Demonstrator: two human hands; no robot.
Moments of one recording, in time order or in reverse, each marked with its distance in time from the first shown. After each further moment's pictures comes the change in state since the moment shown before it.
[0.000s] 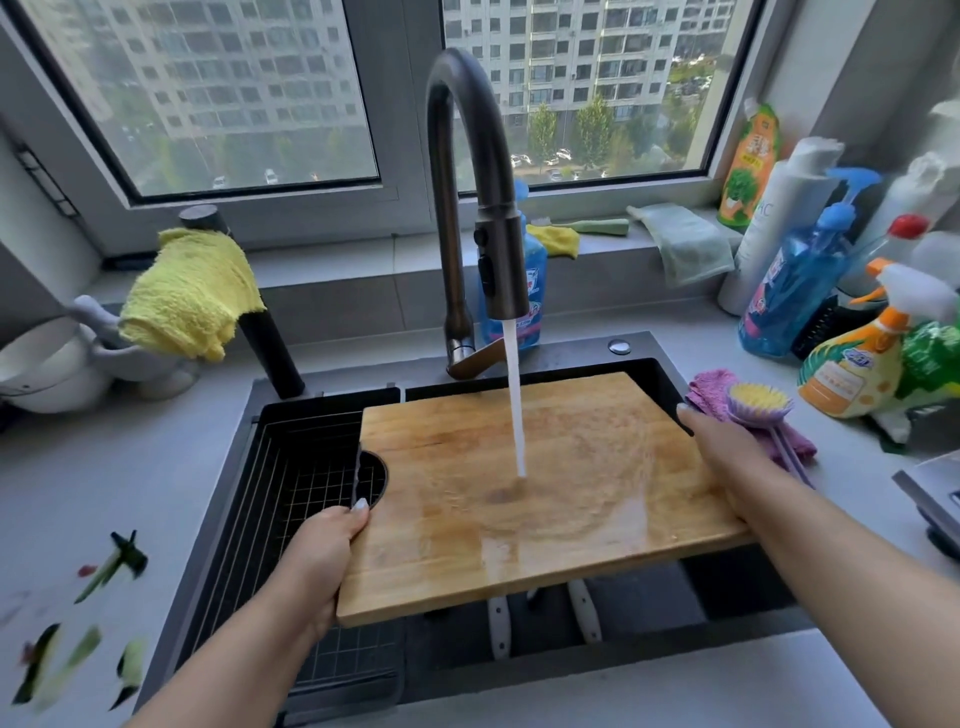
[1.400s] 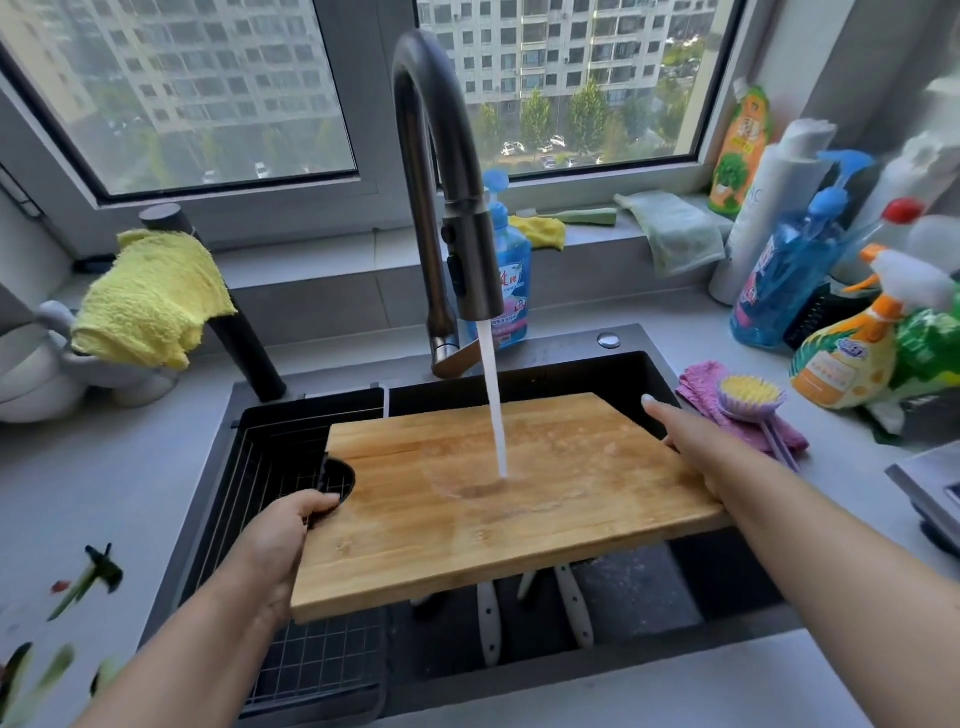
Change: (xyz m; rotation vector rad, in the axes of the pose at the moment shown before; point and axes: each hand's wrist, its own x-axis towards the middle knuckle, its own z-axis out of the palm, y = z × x) left_hand 0.008 0.022 -0.004 -0.114 -0.078 -0.098; right_hand 0.014 -0.009 0.005 -0.022 -0.240 0.096
